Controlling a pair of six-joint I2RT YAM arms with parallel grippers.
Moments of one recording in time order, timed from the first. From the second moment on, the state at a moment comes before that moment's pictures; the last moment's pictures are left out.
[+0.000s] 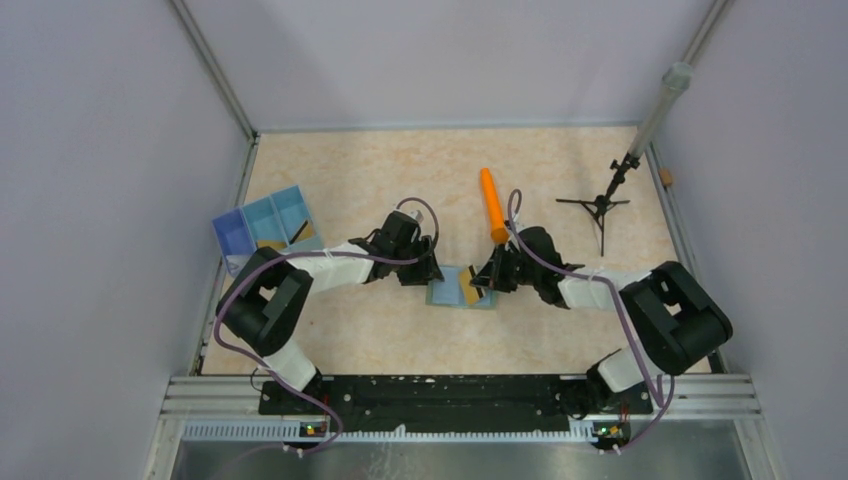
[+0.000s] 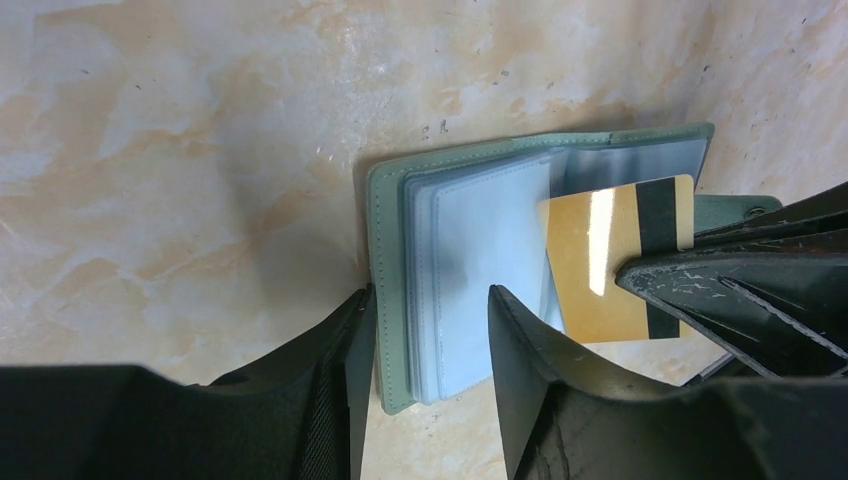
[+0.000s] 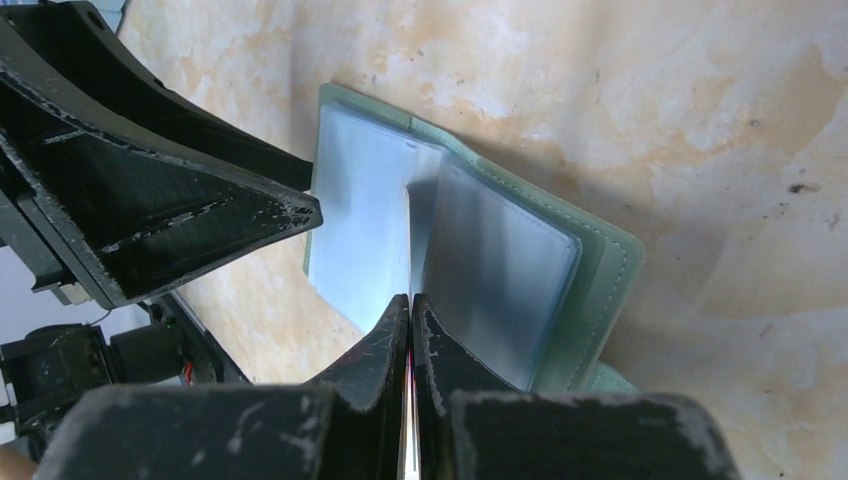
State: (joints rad) left arm -0.63 1.65 0.85 -0.09 0.22 -0.73; right arm 0.53 1.48 0.52 0.30 -0.37 0.76
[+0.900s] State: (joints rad) left arm -0.63 1.65 0.82 -0.07 0.22 -0.76; right arm 0.54 1.57 0.44 0.54 -0.32 0.87
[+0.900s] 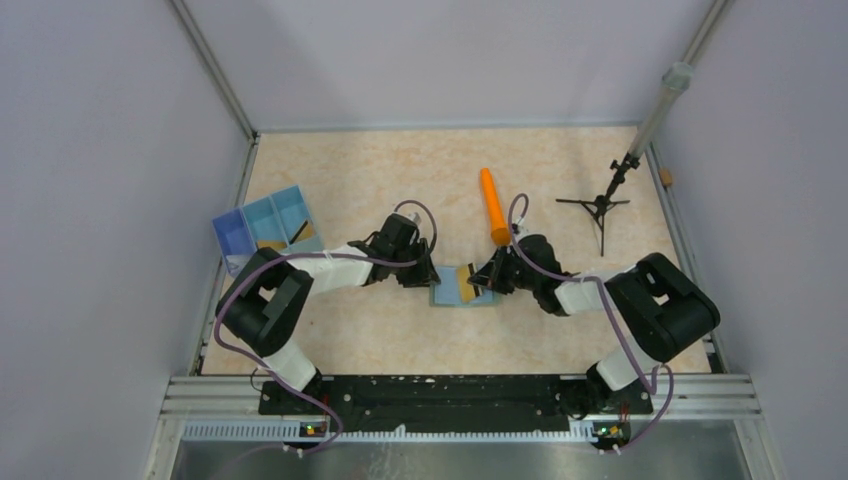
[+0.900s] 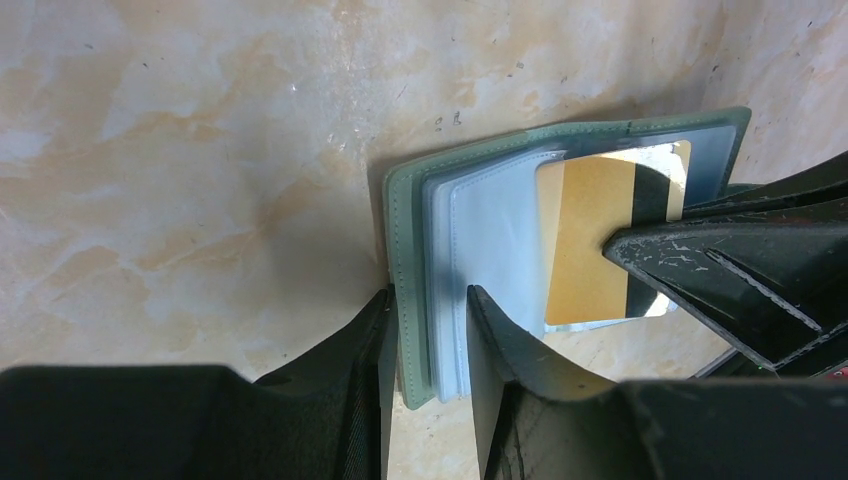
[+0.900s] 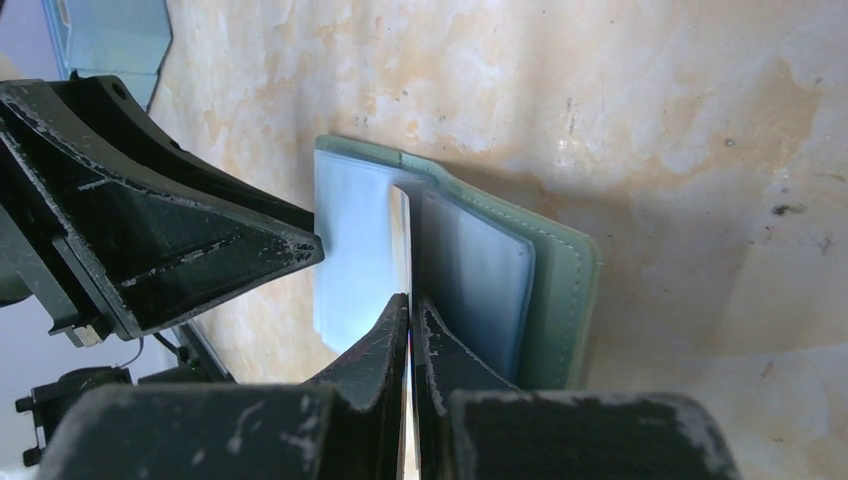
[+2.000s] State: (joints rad) left arm -0.64 1.57 0.77 -0.07 0.20 -0.79; right arm 0.61 1.44 0.52 0.24 -0.12 0.70
